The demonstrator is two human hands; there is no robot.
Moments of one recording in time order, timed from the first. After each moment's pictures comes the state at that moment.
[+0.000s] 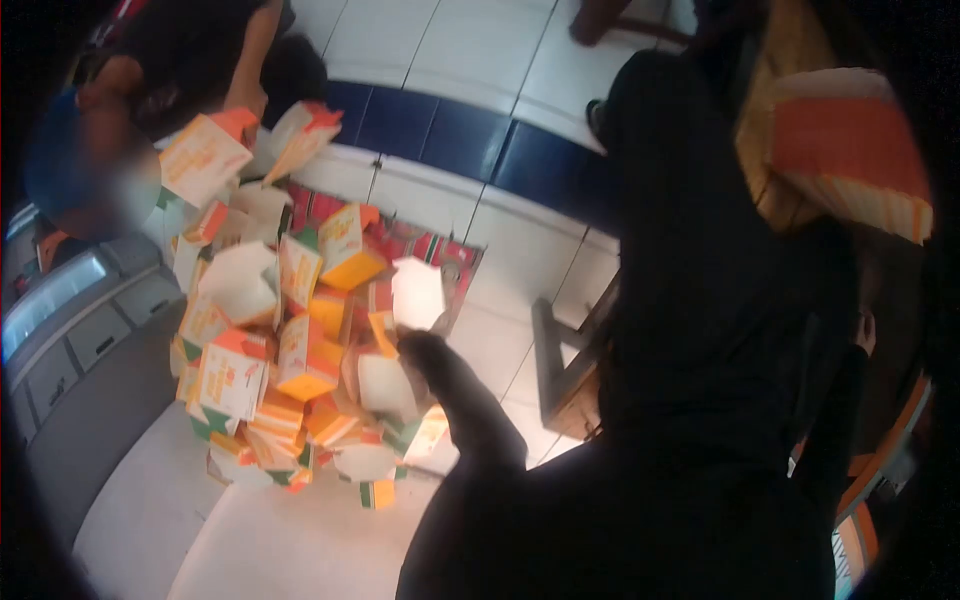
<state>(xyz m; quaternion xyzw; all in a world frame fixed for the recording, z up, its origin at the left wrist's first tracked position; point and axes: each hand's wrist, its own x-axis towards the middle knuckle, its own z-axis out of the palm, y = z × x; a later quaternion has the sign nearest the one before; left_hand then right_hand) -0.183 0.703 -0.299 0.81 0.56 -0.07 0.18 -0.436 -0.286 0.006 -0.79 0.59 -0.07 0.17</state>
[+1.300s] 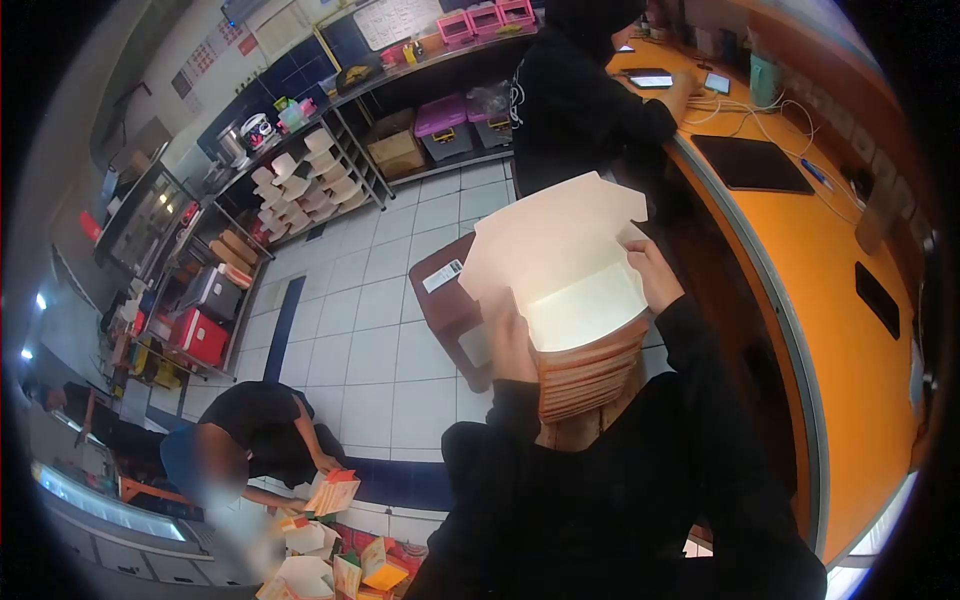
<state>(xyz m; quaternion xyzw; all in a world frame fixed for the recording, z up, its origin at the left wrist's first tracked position) 0.023 -0.004 0.155 0.58 -0.21 -0.17 0.77 -0.102 -0.224 0.204 -0.70 0.27 -0.33 0.57</state>
